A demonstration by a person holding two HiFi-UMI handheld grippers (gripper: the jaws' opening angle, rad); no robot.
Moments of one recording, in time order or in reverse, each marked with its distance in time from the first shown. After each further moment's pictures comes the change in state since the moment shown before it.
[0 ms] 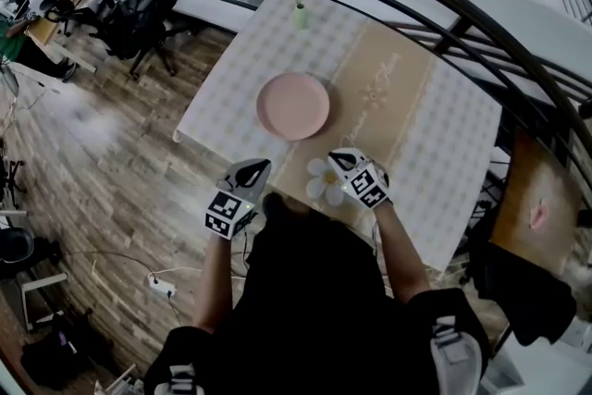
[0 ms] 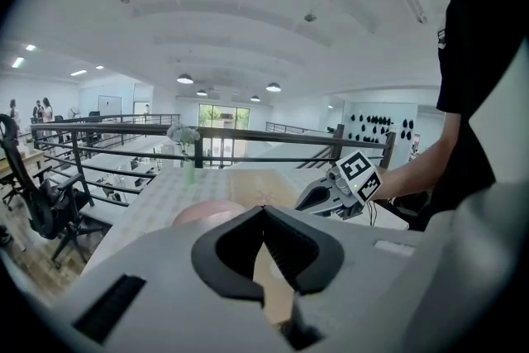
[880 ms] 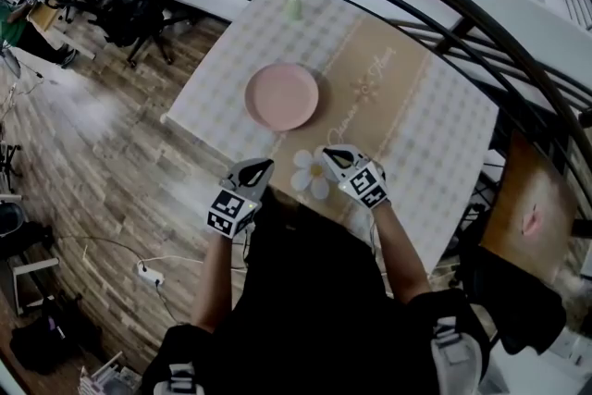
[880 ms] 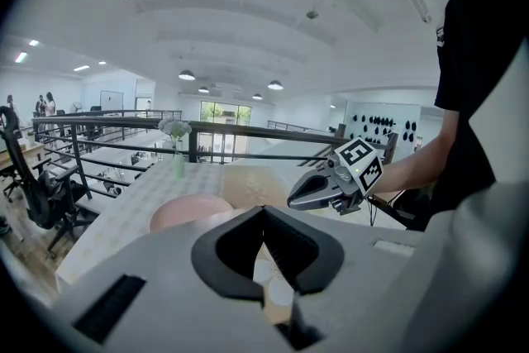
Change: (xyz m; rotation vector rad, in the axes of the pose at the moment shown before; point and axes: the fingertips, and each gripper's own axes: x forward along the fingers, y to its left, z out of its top) left arm 0.034 -0.049 -0.014 -0.029 0.016 0.010; right arm -0.034 -0.008 -0.002 0.007 -0.092 0.047
